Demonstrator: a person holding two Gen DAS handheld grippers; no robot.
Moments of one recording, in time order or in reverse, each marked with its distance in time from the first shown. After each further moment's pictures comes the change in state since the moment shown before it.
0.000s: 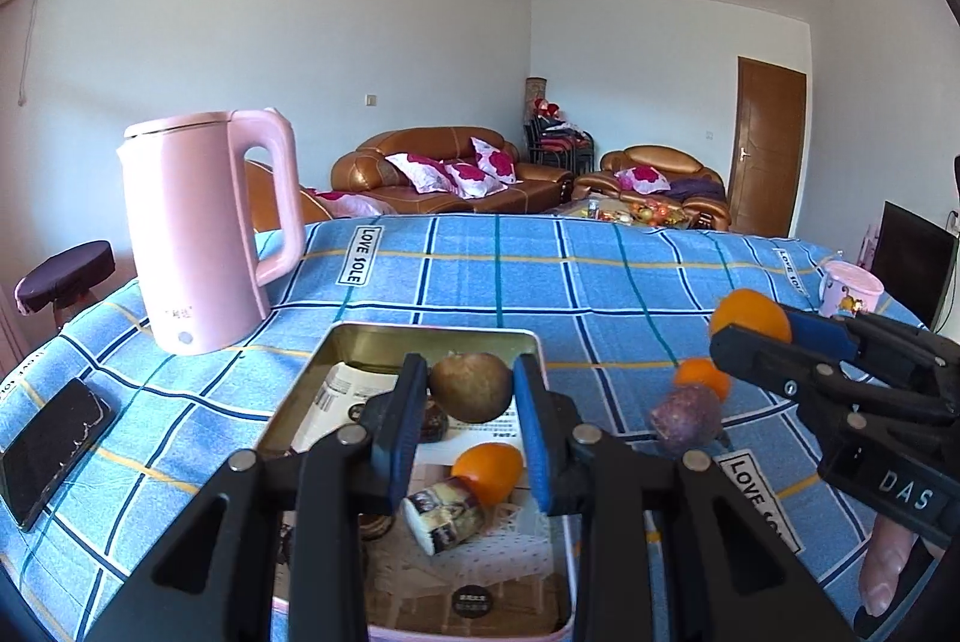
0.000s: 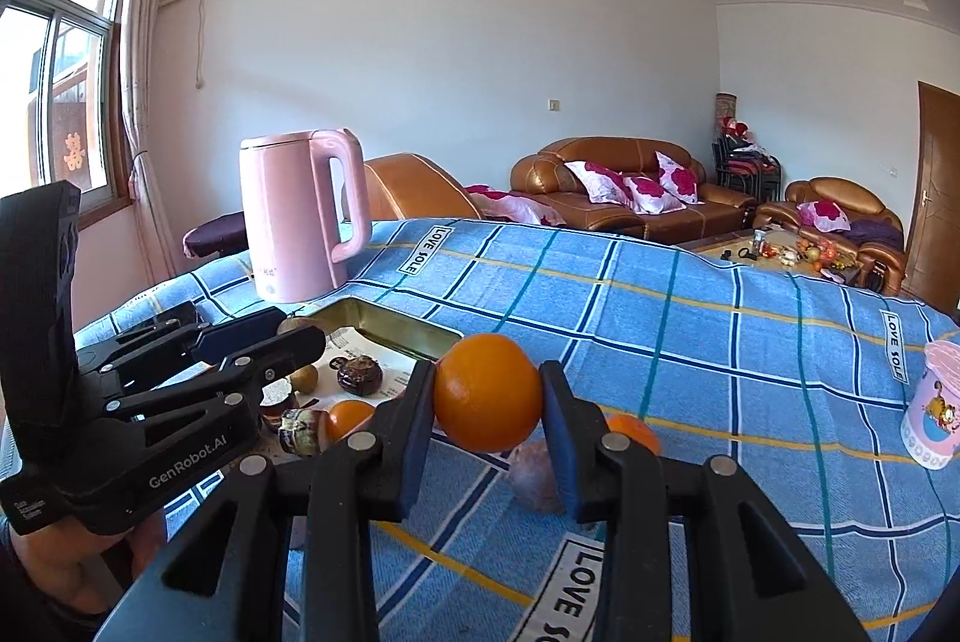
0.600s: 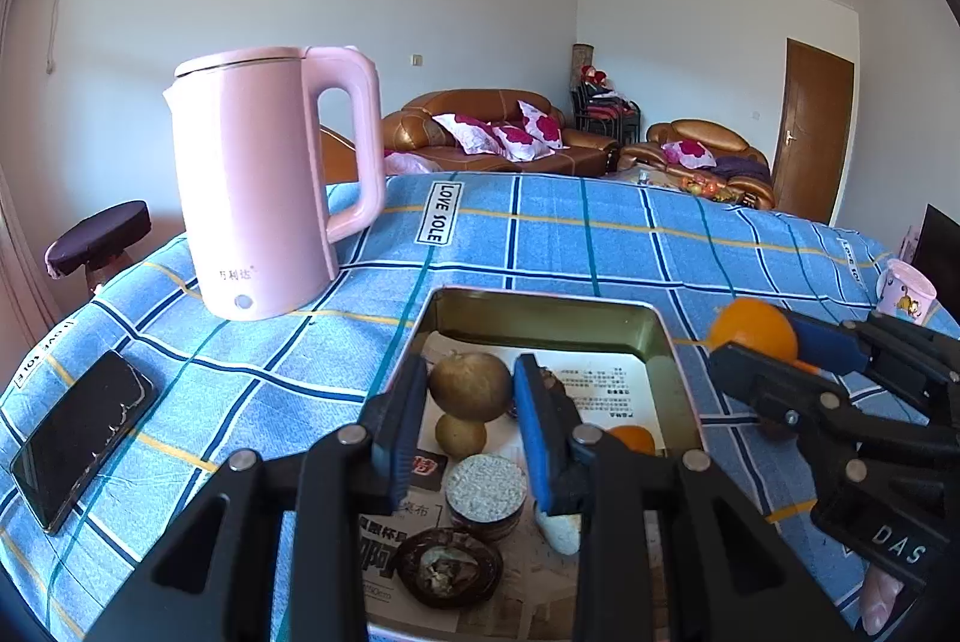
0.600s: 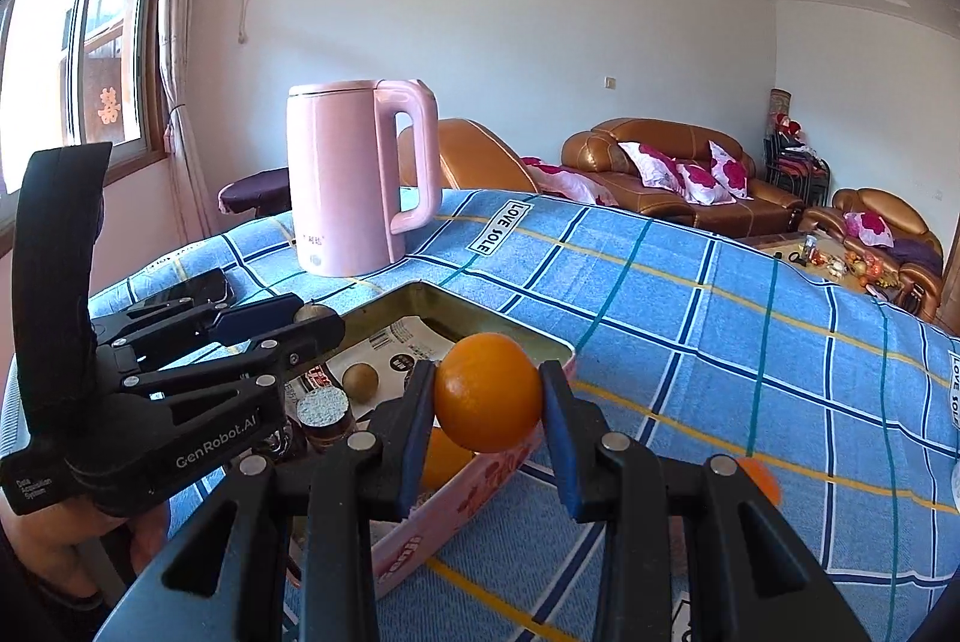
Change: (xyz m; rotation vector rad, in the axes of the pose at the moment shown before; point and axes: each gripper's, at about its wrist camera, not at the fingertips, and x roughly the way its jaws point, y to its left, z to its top) left arm 0.023 0.050 -0.002 -0.040 0.097 0.093; right arm 0.055 0.048 0.009 -0.076 0.080 0.086
